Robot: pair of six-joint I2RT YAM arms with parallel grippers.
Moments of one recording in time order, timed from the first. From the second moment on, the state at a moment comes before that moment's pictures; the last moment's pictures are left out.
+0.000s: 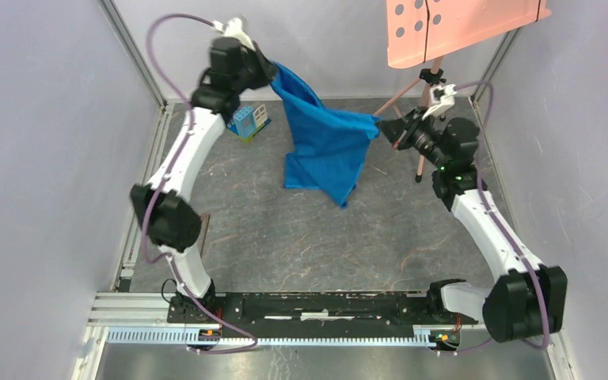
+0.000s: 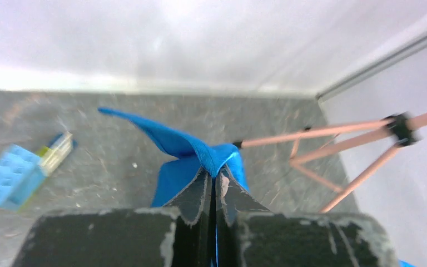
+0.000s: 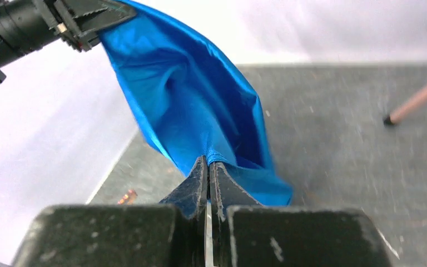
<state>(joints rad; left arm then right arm) -0.34 1.90 1.92 -0.34 0.10 -0.48 0.16 1.23 0.88 0.28 -0.48 0.53</state>
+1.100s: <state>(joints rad) -0.36 0.96 0.72 -0.26 0.13 -0.74 0.21 1.05 0.41 0.01 -0.36 0.36</state>
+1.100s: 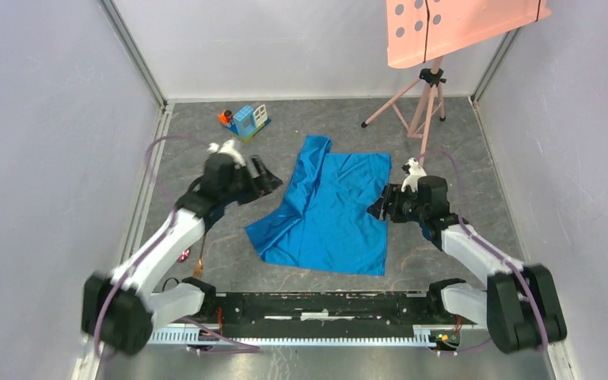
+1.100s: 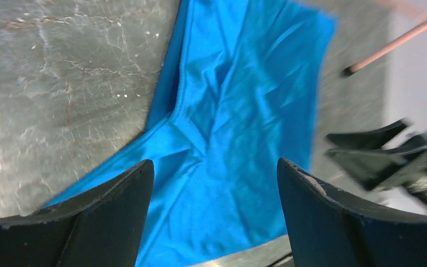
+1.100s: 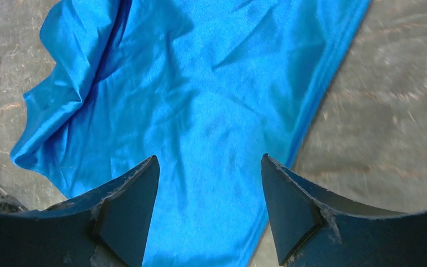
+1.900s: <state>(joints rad) -0.55 1.87 1.25 -0.46 -0.13 -0.34 0.22 1.40 0.49 0.25 -0.39 0.36</state>
